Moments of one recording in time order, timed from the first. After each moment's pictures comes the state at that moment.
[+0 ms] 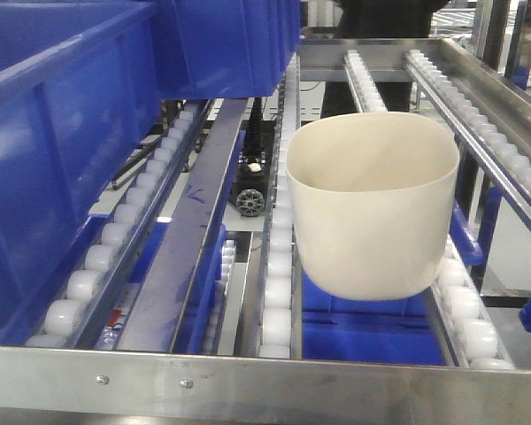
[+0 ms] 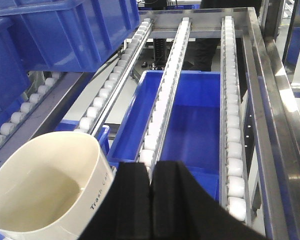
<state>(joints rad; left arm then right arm) -0.16 -0.01 0.01 -0.07 0.08 0.10 0.16 0.55 -0.33 -0.14 -0.03 0.26</state>
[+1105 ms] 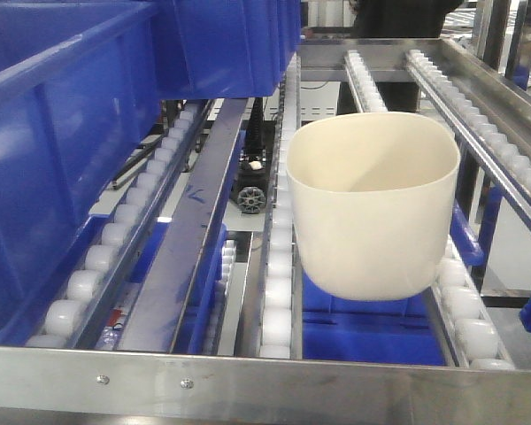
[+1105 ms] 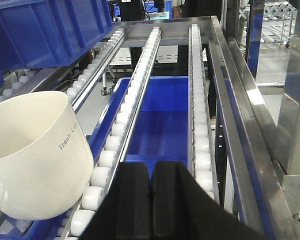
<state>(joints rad) -0.16 -0.01 0.01 -0.07 0.08 0.10 0.08 -0.01 0.03 -0.14 0.07 0.26</state>
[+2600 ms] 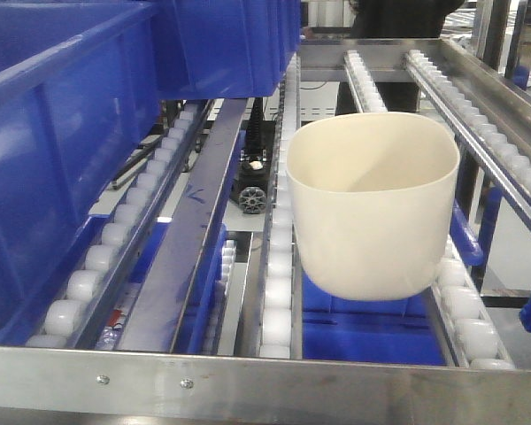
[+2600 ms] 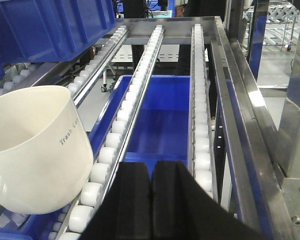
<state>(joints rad) -0.16 -0.01 0.01 -0.07 0.08 0.10 0.08 -0.01 0.03 -0.06 0.07 0.14</state>
